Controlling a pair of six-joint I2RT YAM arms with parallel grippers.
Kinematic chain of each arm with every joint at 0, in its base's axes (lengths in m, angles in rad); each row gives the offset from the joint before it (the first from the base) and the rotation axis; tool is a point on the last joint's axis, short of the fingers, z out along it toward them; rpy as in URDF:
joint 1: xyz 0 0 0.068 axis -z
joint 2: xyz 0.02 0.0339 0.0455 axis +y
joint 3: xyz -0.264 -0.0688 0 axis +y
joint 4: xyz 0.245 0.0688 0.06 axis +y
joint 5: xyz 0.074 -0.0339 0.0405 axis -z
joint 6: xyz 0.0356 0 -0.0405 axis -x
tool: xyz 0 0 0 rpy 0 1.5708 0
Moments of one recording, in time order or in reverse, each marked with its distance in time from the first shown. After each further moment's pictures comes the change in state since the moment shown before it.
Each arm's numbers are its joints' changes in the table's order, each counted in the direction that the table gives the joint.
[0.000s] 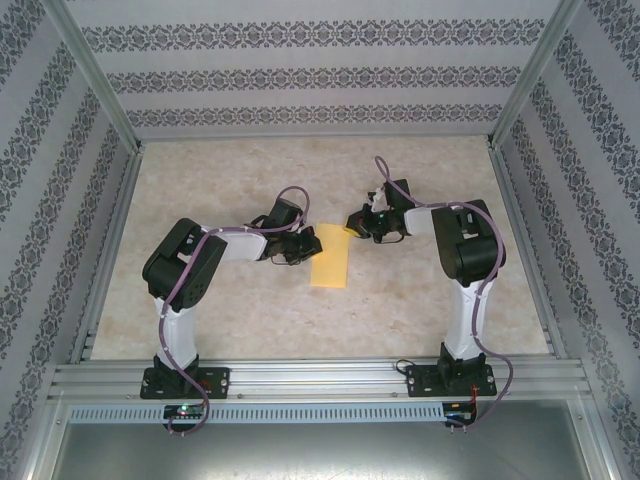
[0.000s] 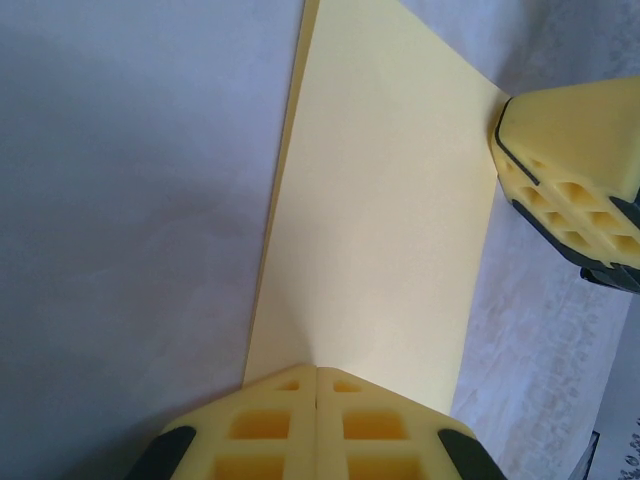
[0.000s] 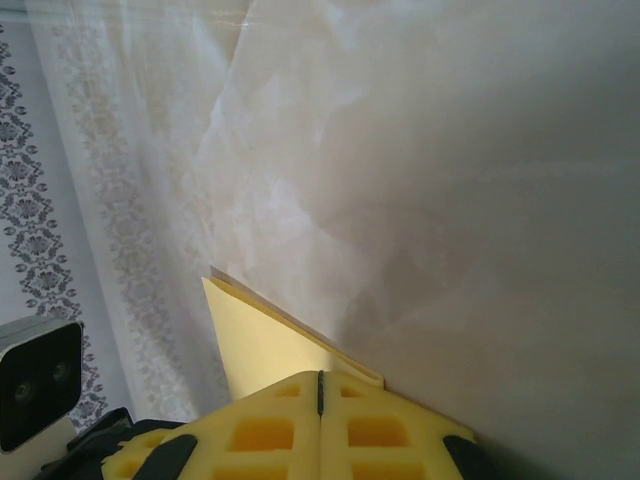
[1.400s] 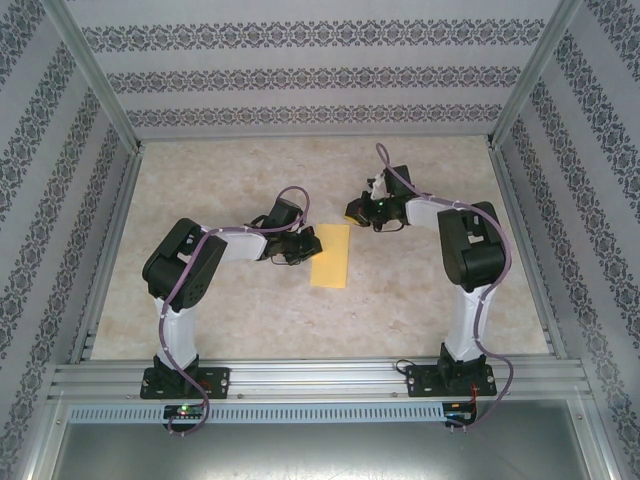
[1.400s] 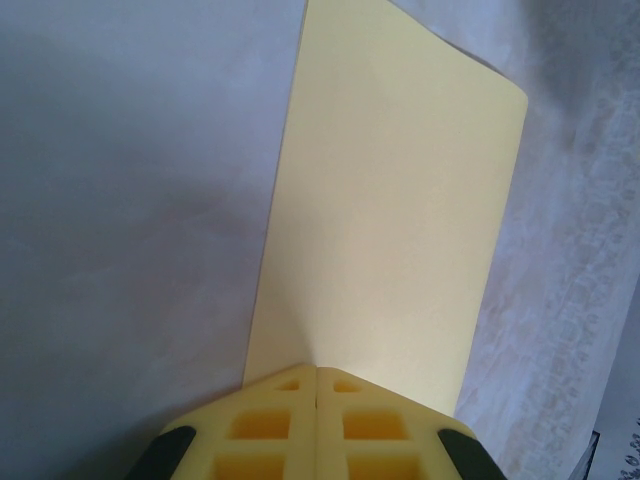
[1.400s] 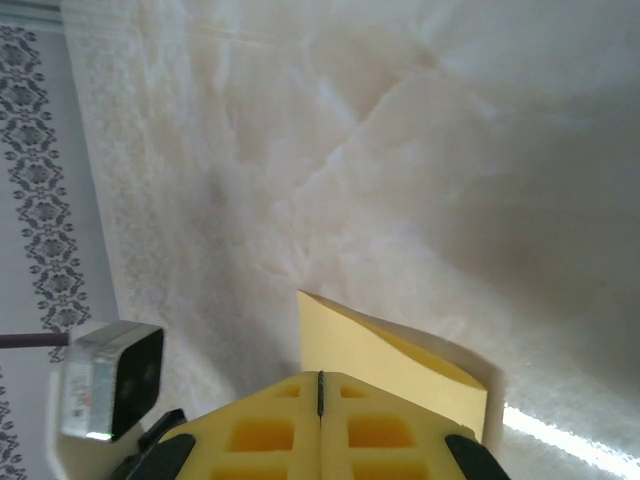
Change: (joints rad) left arm 0.000 0.000 0.000 0.002 0.000 0.000; right arm -0.013 -0.042 -0.090 0.113 0.030 0.031
